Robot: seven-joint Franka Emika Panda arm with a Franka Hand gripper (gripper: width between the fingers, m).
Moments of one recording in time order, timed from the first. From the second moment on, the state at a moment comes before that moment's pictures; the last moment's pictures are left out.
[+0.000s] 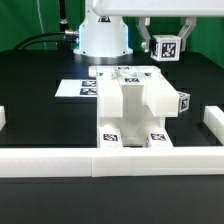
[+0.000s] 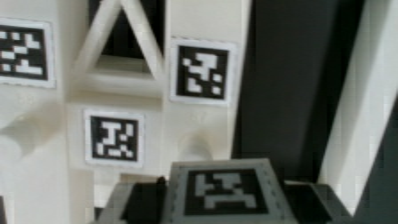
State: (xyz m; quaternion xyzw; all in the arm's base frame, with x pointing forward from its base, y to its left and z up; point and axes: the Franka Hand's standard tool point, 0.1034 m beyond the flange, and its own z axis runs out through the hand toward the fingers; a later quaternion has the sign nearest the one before) arm 0.581 0.037 0.133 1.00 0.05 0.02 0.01
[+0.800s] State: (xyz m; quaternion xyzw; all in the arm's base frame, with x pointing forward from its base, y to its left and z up) arm 0.580 0.034 0.123 1.00 0.05 0.02 0.01
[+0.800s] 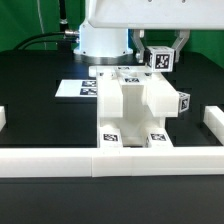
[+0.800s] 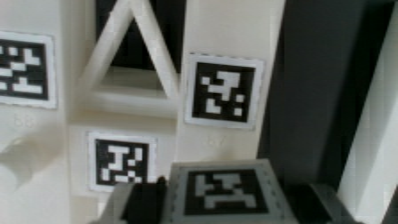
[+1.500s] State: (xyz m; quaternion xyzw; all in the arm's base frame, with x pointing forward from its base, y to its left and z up) arm 0.580 0.028 0.114 1.00 0.04 0.02 0.02
